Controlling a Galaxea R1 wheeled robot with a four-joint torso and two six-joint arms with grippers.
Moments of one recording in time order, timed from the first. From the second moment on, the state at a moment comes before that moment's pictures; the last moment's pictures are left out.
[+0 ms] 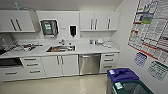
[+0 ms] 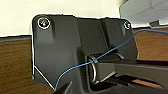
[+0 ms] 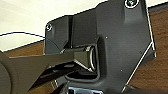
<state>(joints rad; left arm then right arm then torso) 1.53 2.78 -2.33 -0.07 -0.10 0.09 -1.57 2.71 -2.21 0.08 0.08 -0.08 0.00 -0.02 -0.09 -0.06</state>
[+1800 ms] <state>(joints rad) 1.53 2.78 -2.33 -0.07 -0.10 0.09 -1.57 2.74 -2.24 0.07 0.08 -0.08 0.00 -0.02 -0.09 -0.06</state>
